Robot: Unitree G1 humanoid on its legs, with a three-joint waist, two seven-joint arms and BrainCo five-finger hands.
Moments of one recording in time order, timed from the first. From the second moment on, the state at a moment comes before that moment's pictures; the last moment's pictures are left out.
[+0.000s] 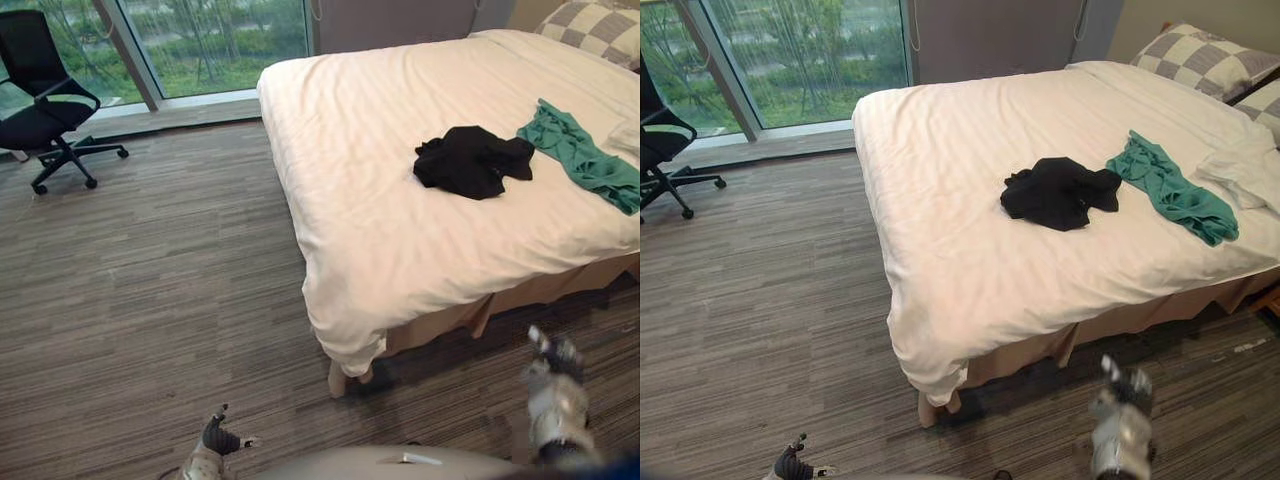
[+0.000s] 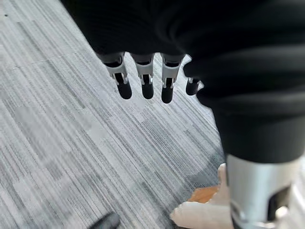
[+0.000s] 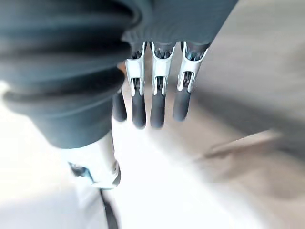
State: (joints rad) left arm 0.22 0.21 0.07 0.93 0.30 -0.08 0.13; right arm -0.12 -0.25 -0.36 0.53 0.45 -0.24 -0.07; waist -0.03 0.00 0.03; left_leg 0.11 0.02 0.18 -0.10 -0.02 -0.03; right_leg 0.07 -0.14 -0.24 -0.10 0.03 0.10
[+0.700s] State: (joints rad) left arm 0.17 0.14 0.17 0.81 0.09 -0.16 0.11; right arm -0.62 -0.20 0.17 0.19 0.19 -0.22 0.35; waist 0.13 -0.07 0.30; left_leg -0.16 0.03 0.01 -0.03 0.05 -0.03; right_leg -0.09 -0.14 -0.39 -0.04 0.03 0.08
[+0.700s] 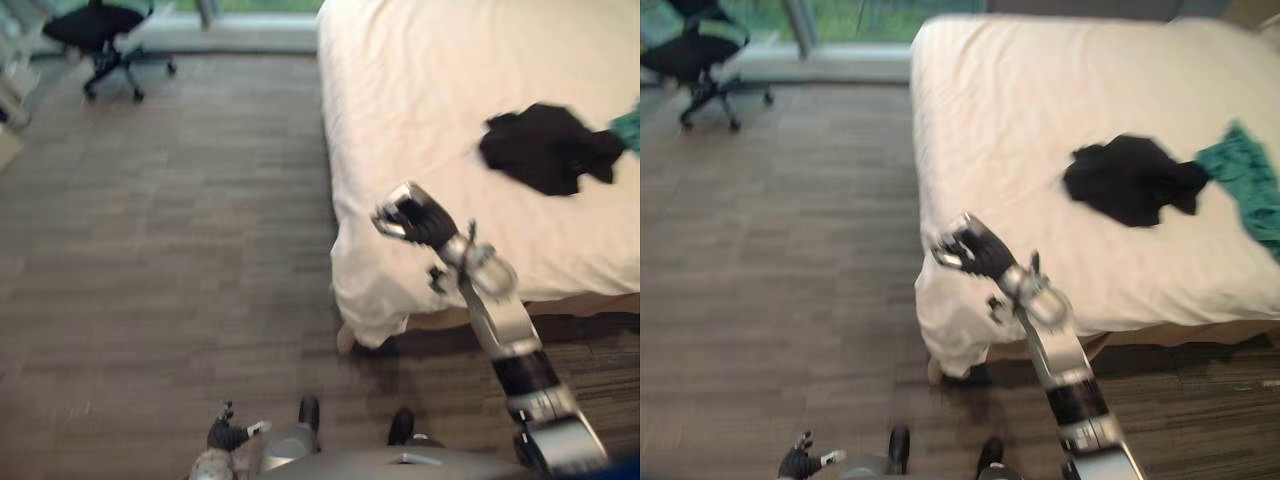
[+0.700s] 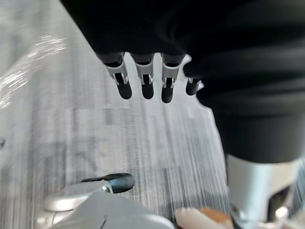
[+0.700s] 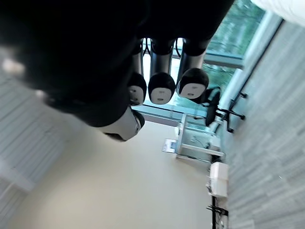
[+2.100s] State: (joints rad) left arm -0.33 0.02 0.13 0.57 -0.30 0.02 0.17; right arm -0.34 -0.09 -0.26 0.30 0.79 -0.19 0.30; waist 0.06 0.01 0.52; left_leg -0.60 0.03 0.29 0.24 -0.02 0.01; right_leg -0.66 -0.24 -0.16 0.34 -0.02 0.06
